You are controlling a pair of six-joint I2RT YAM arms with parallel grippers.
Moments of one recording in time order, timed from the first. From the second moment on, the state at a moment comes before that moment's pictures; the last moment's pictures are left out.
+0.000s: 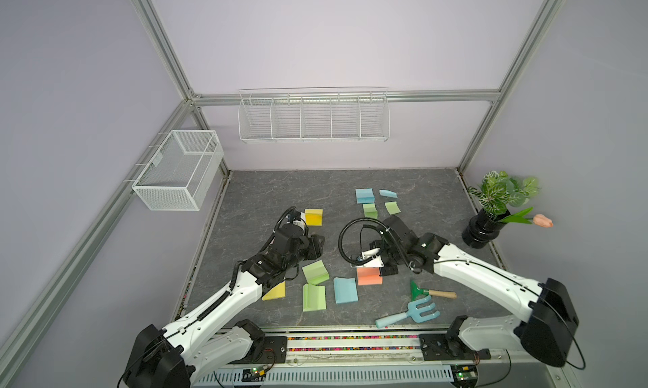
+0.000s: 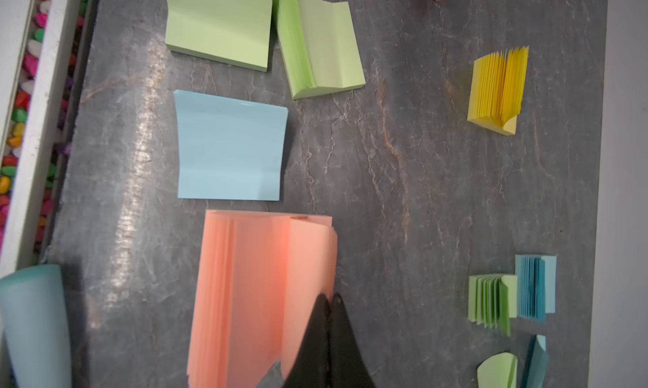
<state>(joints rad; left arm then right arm) -0.67 1.04 0.68 -0.24 -0.02 -0.62 0.76 1.42 1.09 -0.71 -0.21 -1.07</state>
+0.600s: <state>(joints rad) -0.67 1.15 0.68 -0.19 0.02 -0.60 0.67 1.23 1.02 -0.45 -0.22 -0.91</state>
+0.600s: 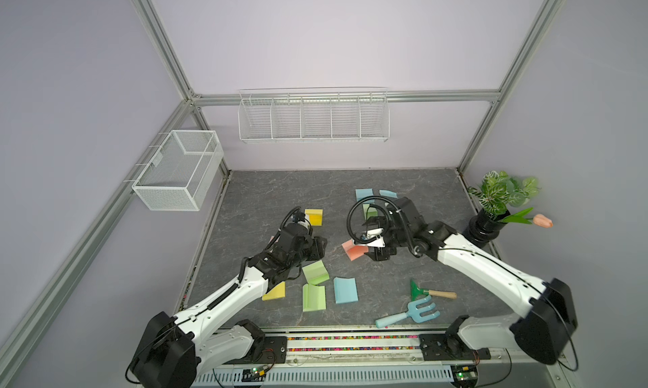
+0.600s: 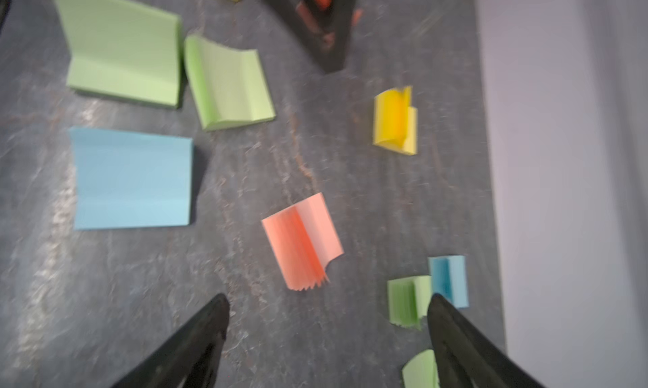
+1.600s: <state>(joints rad) -0.76 1.70 0.96 -0.14 0.13 -0.58 0.65 1.15 0.53 0.13 0.15 0.05</state>
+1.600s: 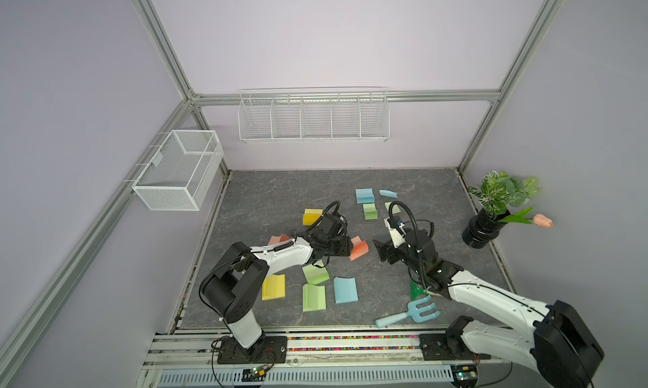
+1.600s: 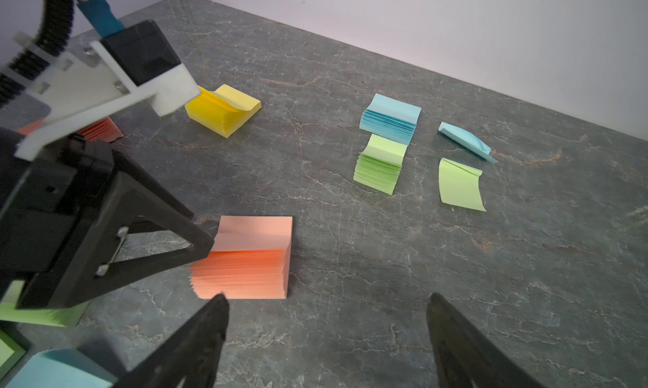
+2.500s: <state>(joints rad) -0.77 1.70 0.97 -0.20 0.02 -0.57 0.65 1.54 0.80 -0.10 0.12 0.09</state>
